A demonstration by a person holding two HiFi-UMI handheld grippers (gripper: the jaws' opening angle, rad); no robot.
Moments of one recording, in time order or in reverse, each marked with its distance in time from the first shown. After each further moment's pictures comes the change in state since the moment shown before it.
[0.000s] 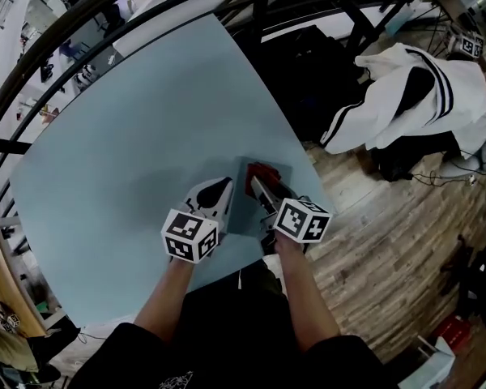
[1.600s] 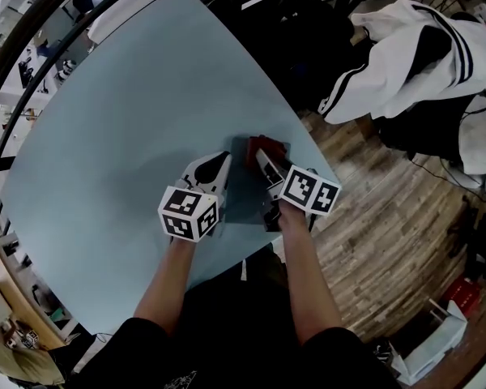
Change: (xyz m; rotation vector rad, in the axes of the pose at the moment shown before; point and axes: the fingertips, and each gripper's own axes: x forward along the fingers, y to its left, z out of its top) left arm 0.060 0.022 -0.029 -0.019 0.072 -0.059; right arm 0.022 -0.071 0.001 0.182 -0.014 -0.145
